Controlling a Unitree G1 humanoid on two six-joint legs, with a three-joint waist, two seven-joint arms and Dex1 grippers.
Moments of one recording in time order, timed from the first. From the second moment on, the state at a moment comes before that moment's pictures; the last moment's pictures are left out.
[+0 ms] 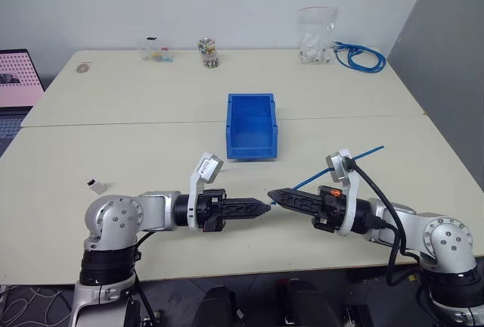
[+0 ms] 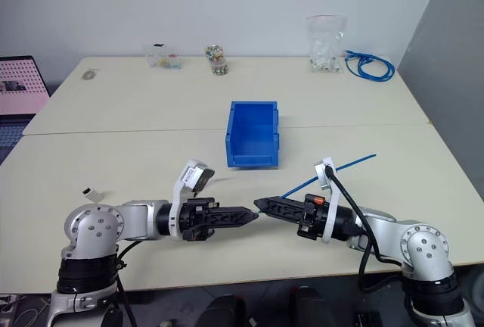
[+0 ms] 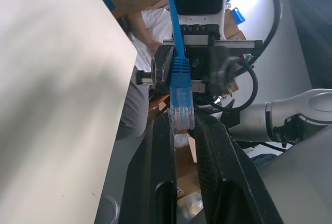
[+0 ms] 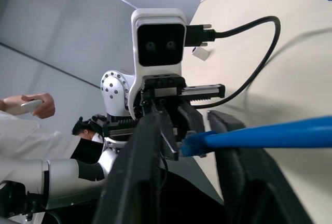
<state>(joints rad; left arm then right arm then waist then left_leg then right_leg) -0.38 0.43 0.16 -0.22 -1.10 1.46 -0.87 -0.23 -0.53 -0.01 -0.40 1.75 1.07 0.08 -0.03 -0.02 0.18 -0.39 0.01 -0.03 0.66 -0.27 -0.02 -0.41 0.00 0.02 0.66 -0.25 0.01</state>
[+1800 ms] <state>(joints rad) -0.04 0.00 0.48 -0.23 -0.15 0.40 0.33 -0.58 -0.55 0.08 -0.03 1.27 1.23 0.63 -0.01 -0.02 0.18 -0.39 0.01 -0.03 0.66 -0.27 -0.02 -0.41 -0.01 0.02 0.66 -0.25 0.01</state>
